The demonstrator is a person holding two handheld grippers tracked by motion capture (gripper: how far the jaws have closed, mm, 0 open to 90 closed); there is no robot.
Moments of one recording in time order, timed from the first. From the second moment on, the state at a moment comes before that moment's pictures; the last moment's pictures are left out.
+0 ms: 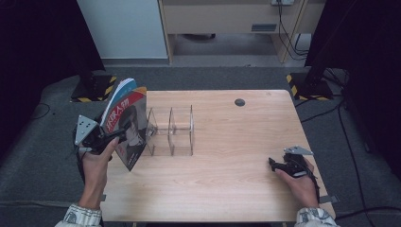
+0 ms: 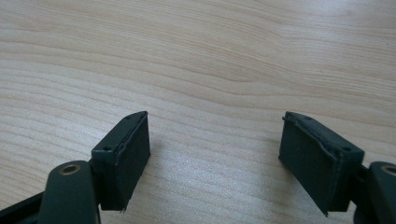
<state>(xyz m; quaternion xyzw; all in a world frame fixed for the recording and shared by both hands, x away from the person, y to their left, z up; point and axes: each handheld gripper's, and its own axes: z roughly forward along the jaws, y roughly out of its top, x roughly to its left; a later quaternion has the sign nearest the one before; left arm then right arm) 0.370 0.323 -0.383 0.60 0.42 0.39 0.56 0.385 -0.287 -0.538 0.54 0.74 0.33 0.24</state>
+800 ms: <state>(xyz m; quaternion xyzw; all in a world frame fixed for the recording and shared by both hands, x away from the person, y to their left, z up) 0.349 0.339 -0.395 0.60 0.43 0.39 0.55 0.384 -0.287 -0.537 0.54 0.74 0.33 0.24</state>
